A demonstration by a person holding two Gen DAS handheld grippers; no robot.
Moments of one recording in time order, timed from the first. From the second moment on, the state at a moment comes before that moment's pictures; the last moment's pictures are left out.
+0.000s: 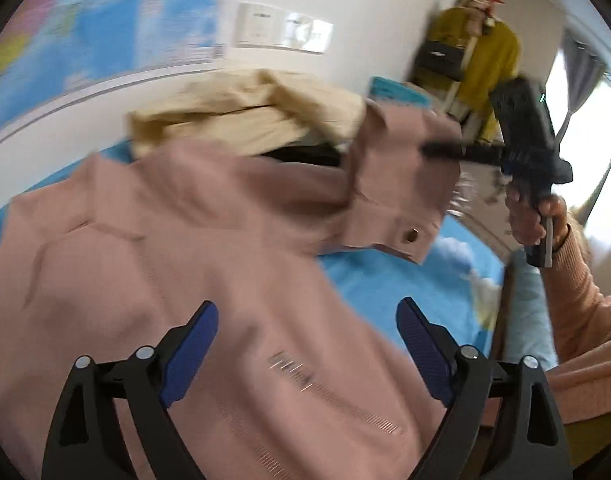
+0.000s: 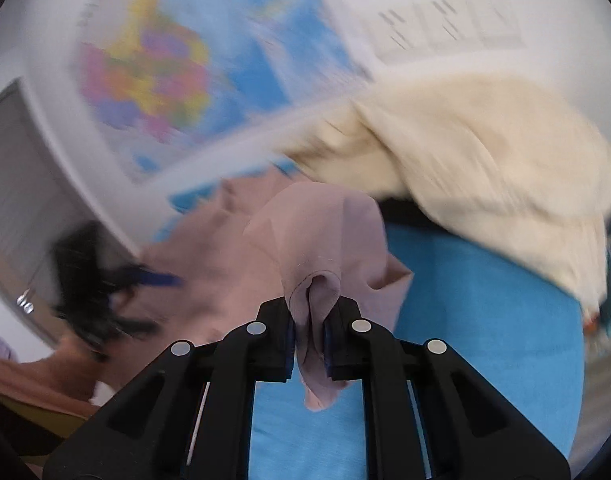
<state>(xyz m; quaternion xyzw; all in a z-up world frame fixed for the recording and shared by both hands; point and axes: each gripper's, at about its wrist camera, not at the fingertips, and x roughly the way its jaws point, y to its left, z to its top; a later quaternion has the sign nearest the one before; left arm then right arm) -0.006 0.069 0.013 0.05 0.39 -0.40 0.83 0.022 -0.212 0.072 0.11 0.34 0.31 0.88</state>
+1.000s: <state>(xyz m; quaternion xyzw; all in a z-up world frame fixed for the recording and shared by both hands) 0.005 0.287 0.000 -0.08 0.44 -0.15 0.88 0.125 -0.096 0.023 0.07 0.43 0.30 0.85</state>
